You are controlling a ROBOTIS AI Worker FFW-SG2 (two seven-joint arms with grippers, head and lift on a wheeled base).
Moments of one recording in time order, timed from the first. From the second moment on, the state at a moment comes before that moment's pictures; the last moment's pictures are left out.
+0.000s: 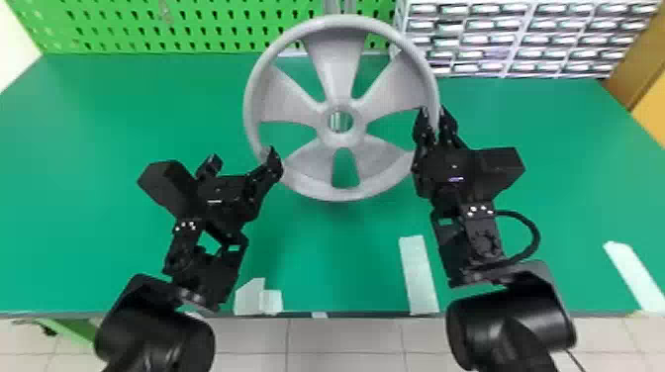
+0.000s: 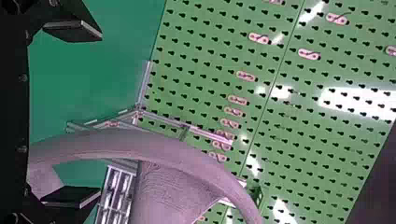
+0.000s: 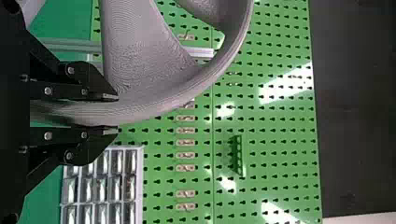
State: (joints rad) left arm 0.10 0.30 -0.36 -1.70 0.52 -0.22 0.20; right arm 0.04 0.00 0.19 -1.59 0.03 -0.30 -0.10
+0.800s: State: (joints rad) left arm 0.02 0.29 -0.33 -1.62 0.53 -0.22 0.13; right arm -0.02 0.00 0.21 -1.49 0.05 -0.43 -0.10
